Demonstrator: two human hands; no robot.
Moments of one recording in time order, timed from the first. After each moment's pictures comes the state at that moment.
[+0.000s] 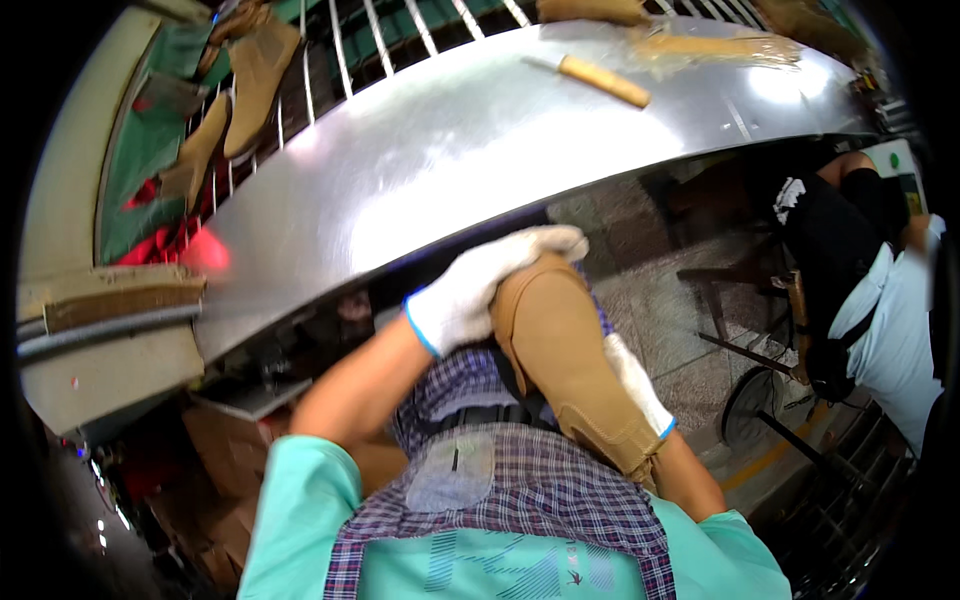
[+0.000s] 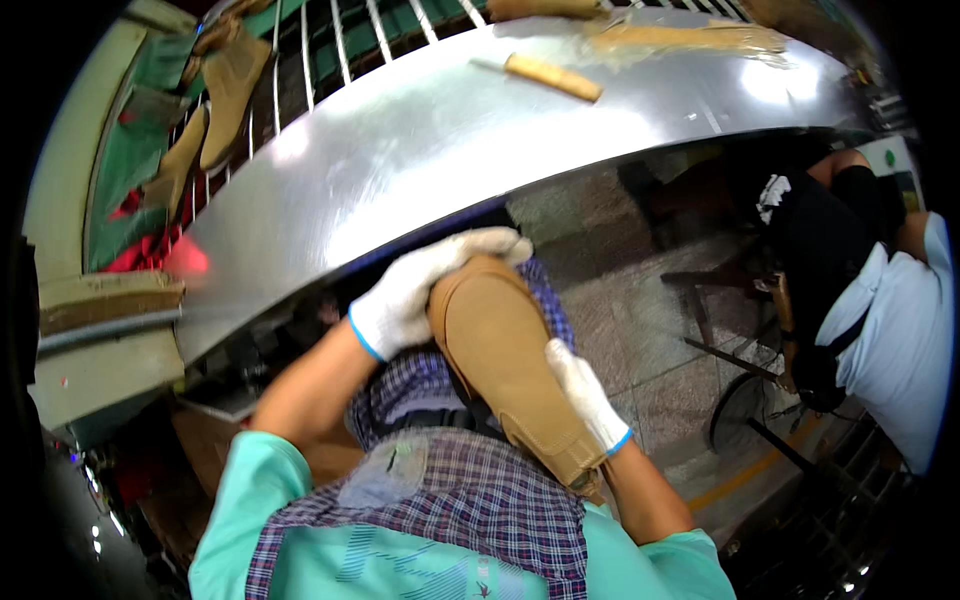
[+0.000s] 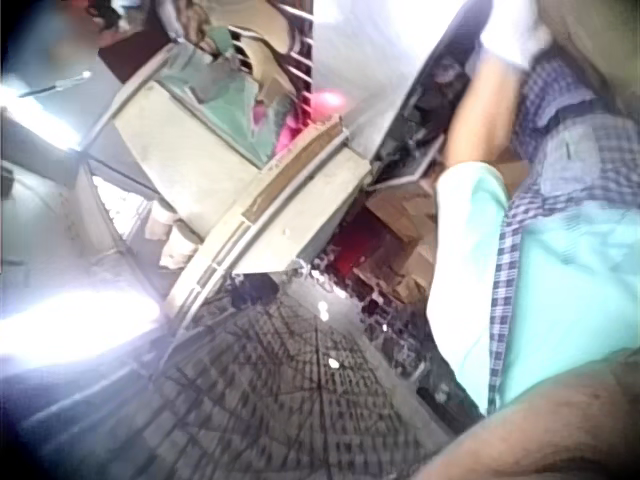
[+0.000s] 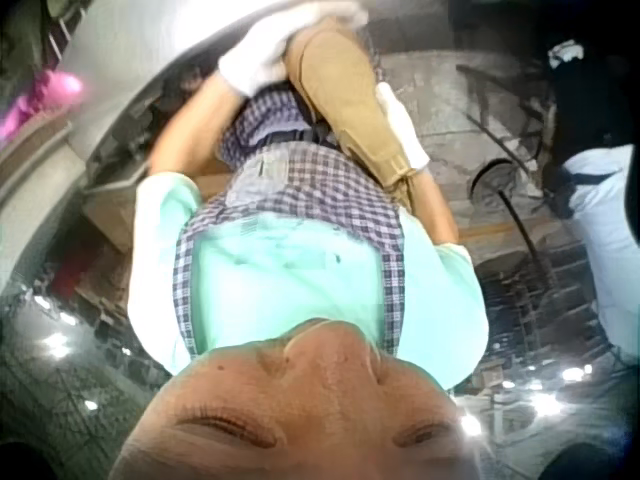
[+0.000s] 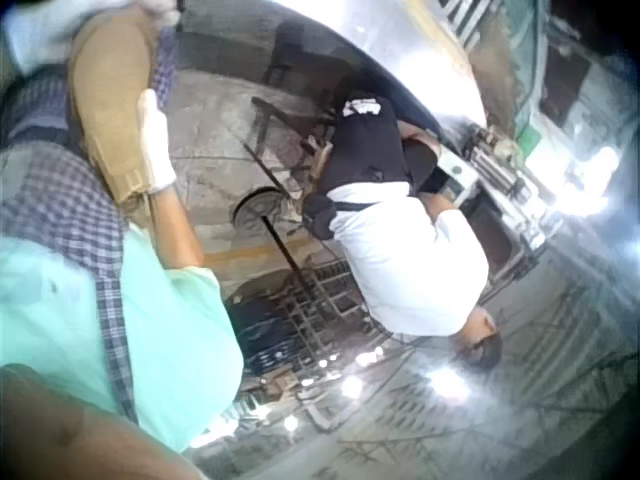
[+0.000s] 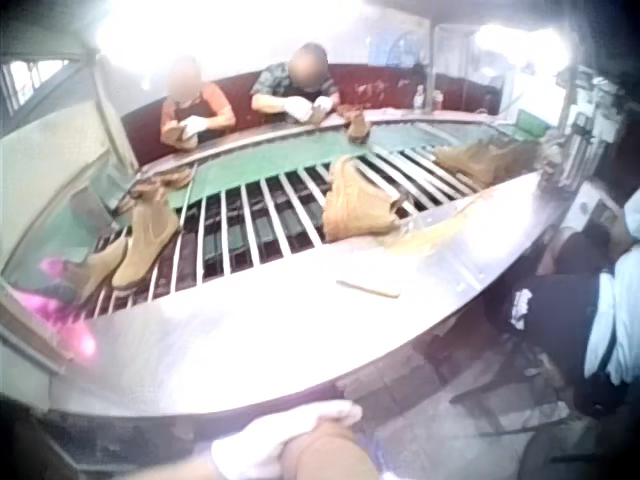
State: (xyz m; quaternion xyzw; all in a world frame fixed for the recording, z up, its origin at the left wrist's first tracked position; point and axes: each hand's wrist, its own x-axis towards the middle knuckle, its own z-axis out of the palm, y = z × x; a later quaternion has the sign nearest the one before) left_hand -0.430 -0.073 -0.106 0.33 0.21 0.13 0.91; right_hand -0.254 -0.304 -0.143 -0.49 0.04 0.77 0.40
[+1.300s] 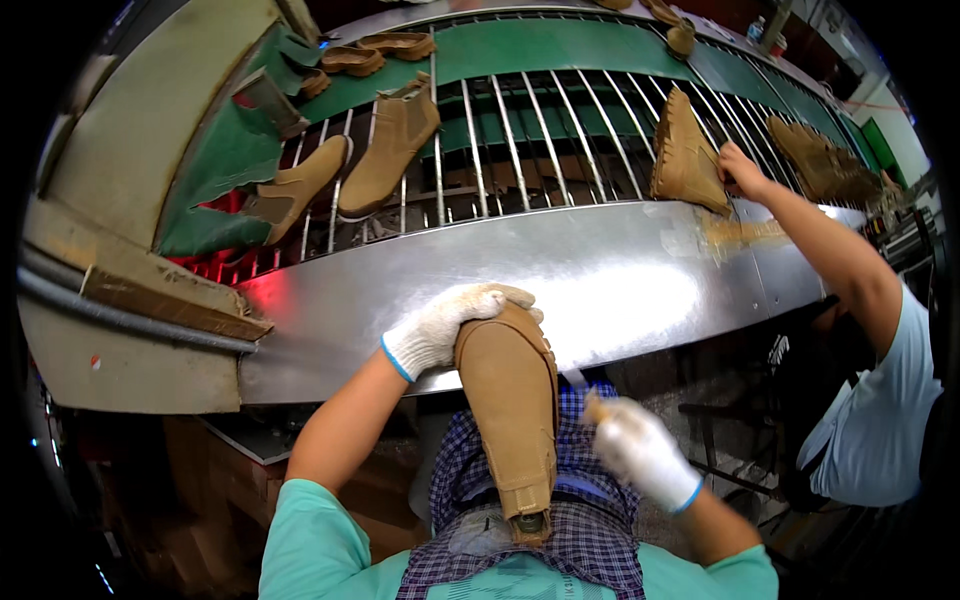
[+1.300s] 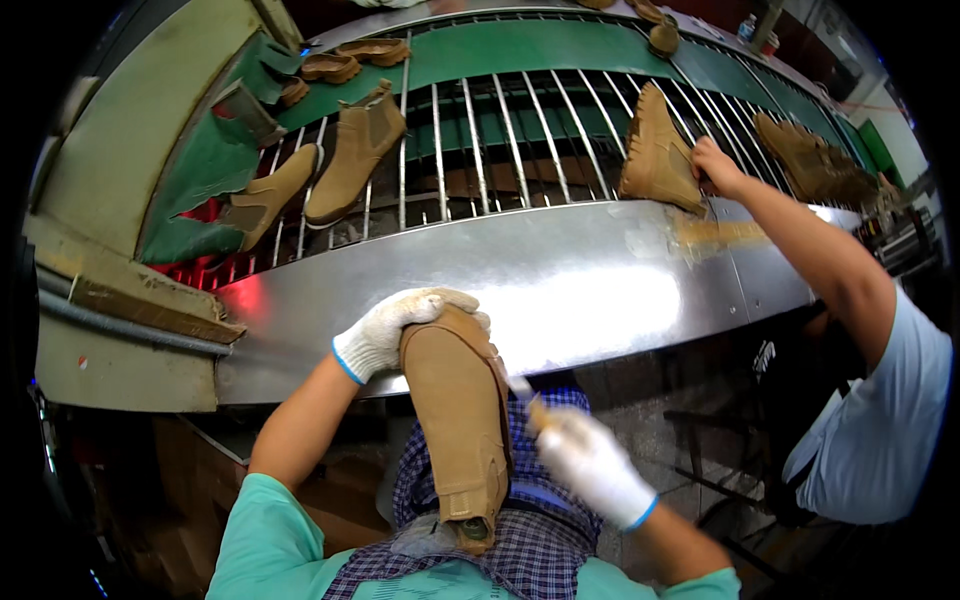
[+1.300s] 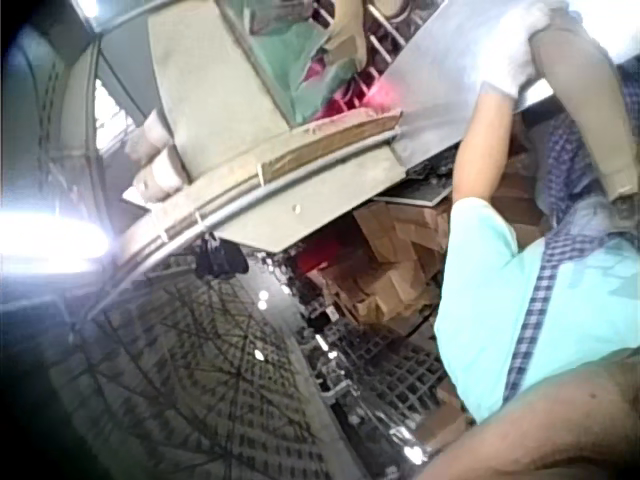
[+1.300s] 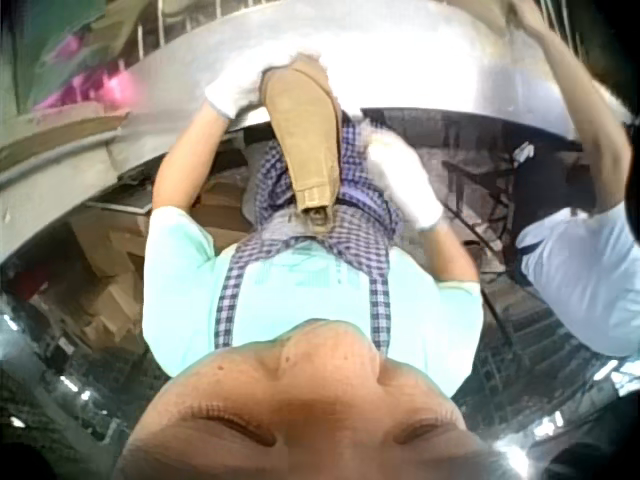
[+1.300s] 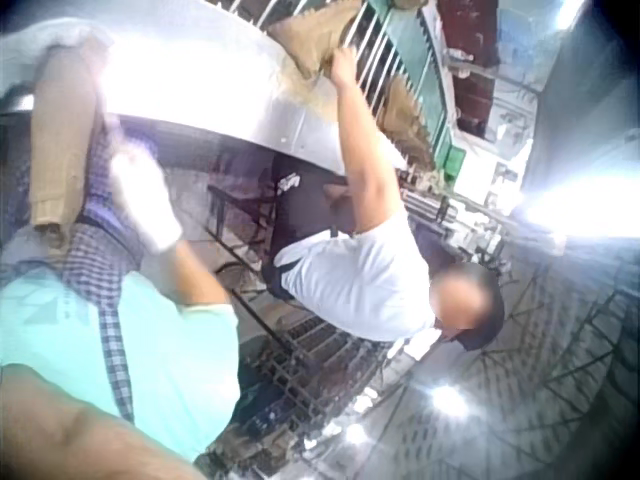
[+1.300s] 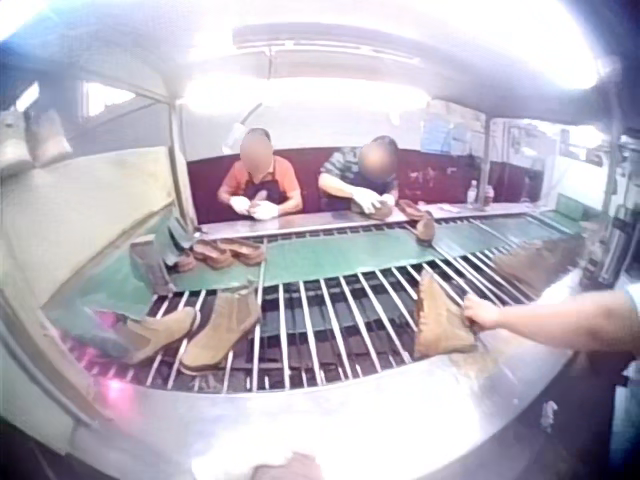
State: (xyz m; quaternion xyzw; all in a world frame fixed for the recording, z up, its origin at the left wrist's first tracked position) left_hand -0.536 0.062 -0.054 0.39 0.24 0.20 0.87; right_hand -0.276 -0.161 -0.002 -0.59 -0.32 0.67 0.32
